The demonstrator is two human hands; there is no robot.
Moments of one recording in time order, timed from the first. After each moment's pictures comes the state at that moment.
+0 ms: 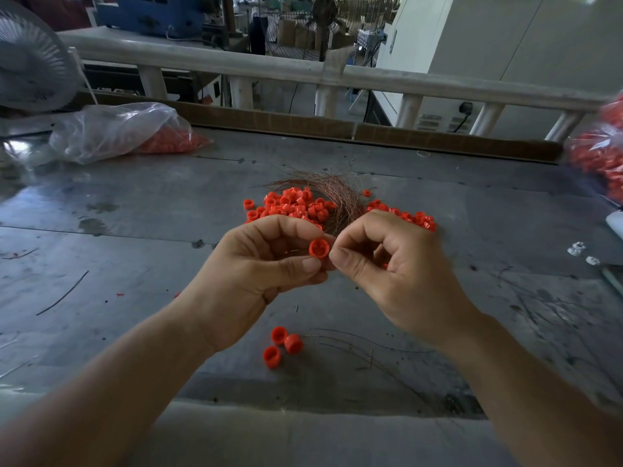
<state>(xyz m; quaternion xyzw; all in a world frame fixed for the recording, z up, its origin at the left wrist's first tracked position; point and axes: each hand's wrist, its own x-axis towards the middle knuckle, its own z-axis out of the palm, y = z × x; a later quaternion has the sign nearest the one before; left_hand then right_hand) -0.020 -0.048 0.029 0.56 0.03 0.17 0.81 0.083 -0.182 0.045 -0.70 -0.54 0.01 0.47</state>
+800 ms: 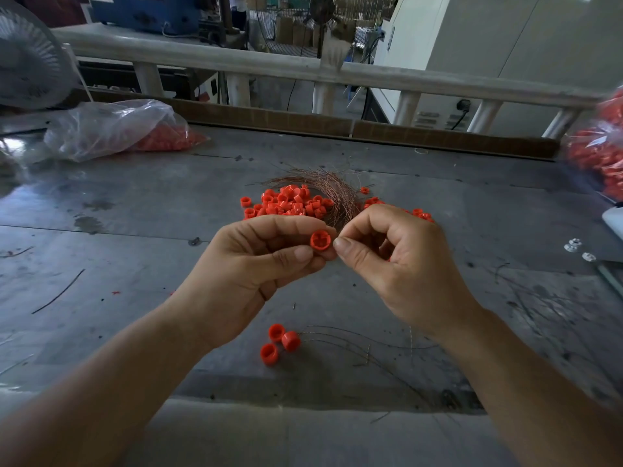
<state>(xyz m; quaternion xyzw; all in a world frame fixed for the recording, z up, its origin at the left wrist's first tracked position) -0.021 -0.048 0.031 0.55 0.02 0.17 0.82 0.085 -0.182 0.046 -0.71 -0.52 -0.01 0.48</state>
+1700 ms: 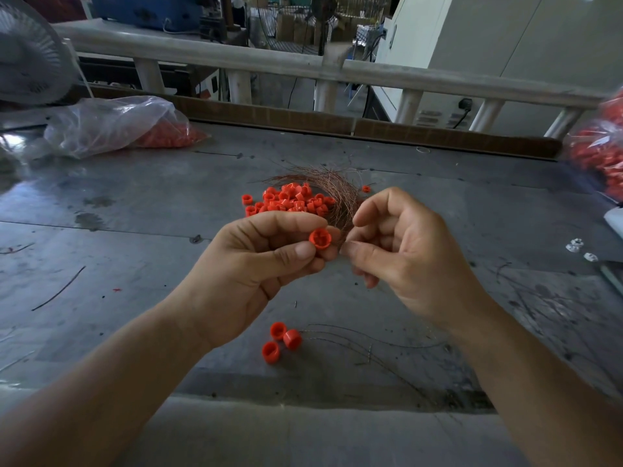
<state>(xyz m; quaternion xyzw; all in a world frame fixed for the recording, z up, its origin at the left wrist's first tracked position) -0.022 -0.048 0.032 0.53 0.02 0.17 0.83 0.090 -0.182 0.047 -0.66 -0.46 0.15 0.57</state>
